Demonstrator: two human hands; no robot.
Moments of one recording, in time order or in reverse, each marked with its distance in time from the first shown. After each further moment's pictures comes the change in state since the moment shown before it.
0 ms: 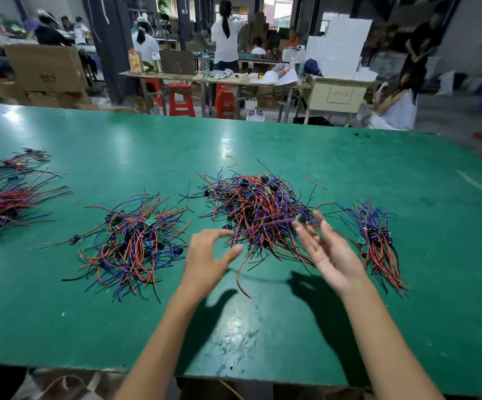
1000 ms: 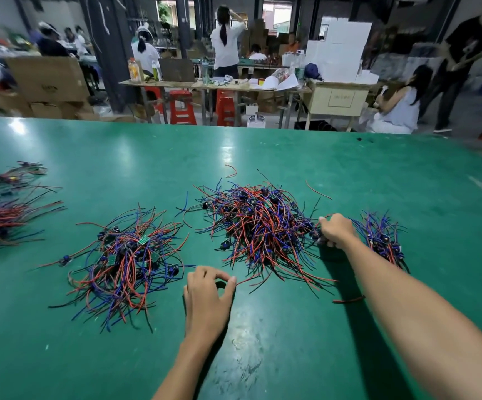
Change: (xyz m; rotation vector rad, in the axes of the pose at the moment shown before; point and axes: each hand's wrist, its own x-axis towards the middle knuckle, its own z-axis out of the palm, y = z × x) left_hand -0.012 -0.029 0.048 0.163 0.175 -0.147; right_hand 0.162 -0.043 -0.035 -1.744 0.502 -0.051
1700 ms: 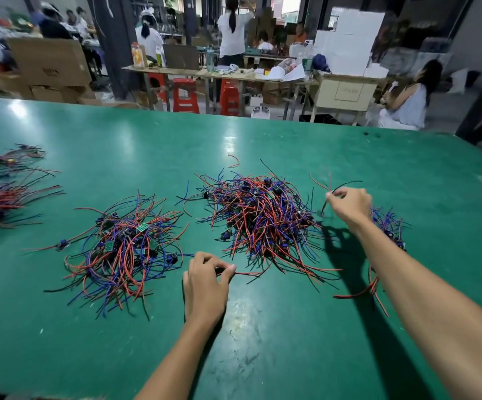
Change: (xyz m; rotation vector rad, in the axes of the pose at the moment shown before) left_hand 0.010 0.002 0.004 -0.005 -0.005 -0.069; right_hand 0.012 -0.014 -0.026 0.101 0.213 -0.189
